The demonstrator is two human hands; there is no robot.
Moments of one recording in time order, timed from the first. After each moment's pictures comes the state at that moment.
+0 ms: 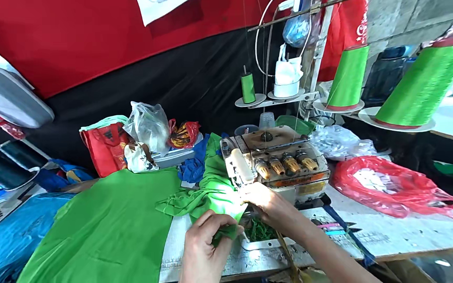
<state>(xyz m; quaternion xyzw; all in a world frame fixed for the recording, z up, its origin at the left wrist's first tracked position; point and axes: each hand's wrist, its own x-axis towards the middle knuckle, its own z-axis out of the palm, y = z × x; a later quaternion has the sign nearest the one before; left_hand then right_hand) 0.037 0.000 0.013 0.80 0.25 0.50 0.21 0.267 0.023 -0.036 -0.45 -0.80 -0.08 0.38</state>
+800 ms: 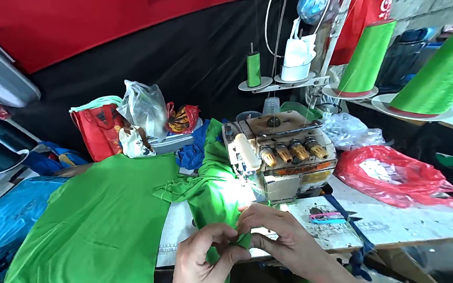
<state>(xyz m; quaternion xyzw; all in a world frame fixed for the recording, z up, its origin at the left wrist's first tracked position) 0.016 -0.026 0.004 0.78 0.21 0.49 0.33 0.222 -0.039 -0.019 -0.26 -0.76 0.18 0.56</state>
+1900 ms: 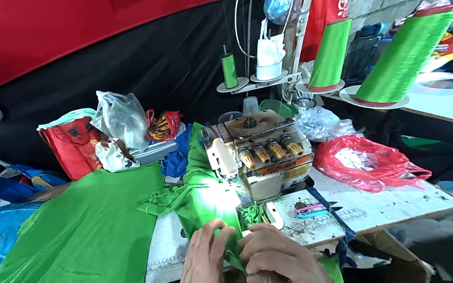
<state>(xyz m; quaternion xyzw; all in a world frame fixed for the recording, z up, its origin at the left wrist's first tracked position) 0.033 -0.008 -0.027 0.90 0.23 0.35 0.11 0.224 -0.087 -0.032 -0.34 -0.74 0.12 0.57</state>
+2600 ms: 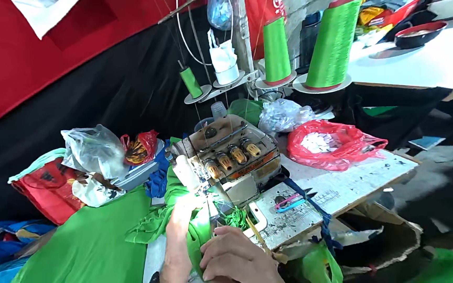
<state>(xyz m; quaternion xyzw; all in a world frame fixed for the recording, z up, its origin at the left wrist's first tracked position) 0.075 0.061 -0.020 0.87 0.26 0.40 0.11 0.193 -0.075 -0.025 -0.33 -0.64 0.09 0.69</state>
